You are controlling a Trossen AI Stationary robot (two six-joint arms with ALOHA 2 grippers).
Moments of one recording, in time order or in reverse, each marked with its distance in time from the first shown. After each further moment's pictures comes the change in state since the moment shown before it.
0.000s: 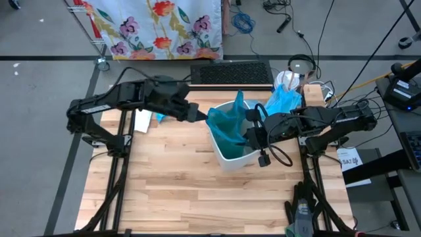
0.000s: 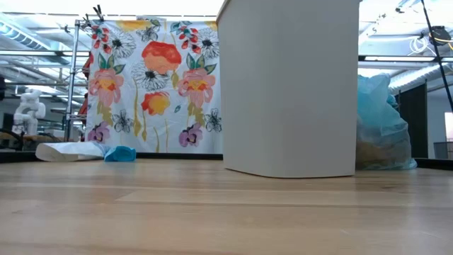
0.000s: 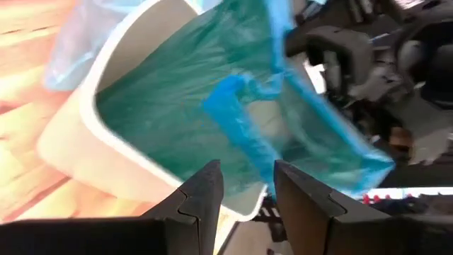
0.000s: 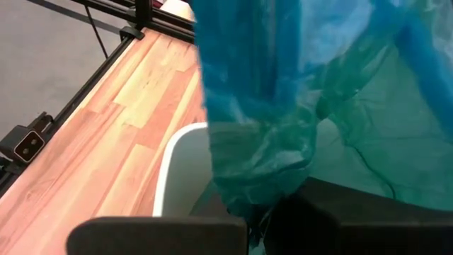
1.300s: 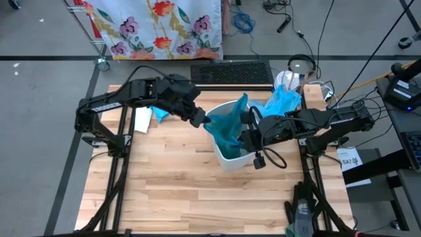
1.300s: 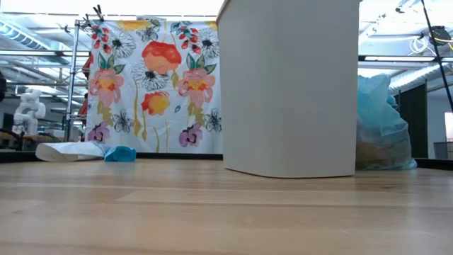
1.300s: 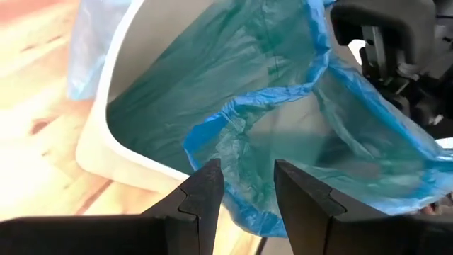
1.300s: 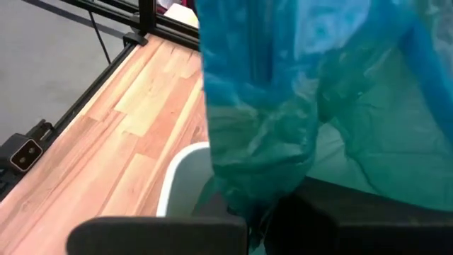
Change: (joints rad) left arm 0.050 0.102 0.073 -0.094 0.094 0.224; right arm 0.000 0.042 -0.001 0.061 -0.013 -0.015
